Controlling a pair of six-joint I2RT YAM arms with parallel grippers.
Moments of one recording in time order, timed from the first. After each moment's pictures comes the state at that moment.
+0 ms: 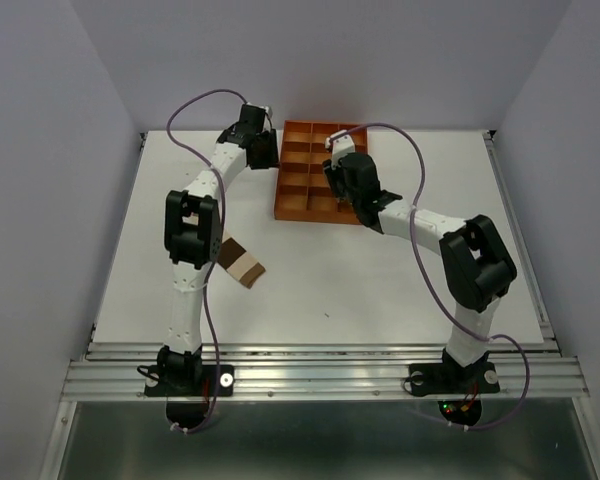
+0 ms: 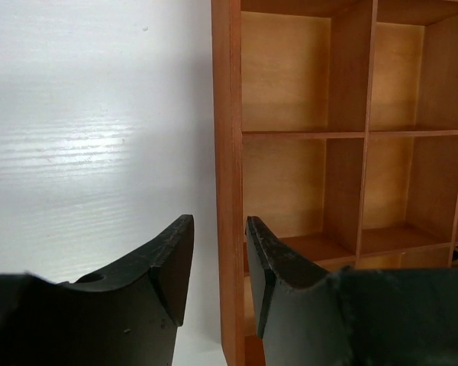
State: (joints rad) left arm -0.29 2.34 2.14 -0.60 0.08 -0.32; right arm 0.56 1.85 1.28 0.26 0.27 -0.10
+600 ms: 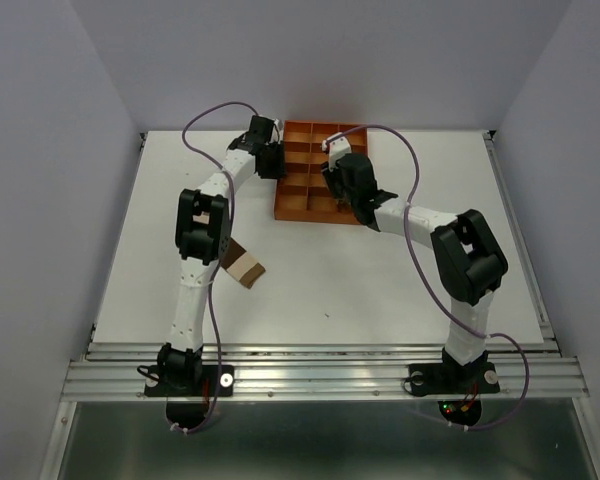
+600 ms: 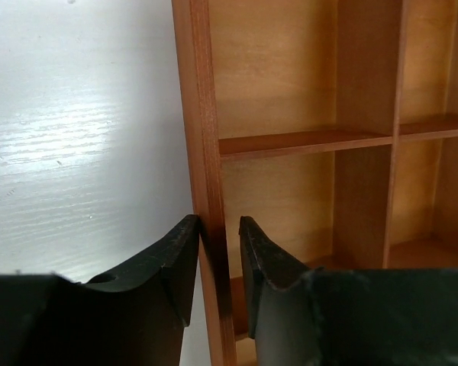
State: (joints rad) left arm -0.30 2.47 2.20 -0.57 0.15 -0.30; right arm 0.54 1.94 1.32 0.27 0.23 -0.13
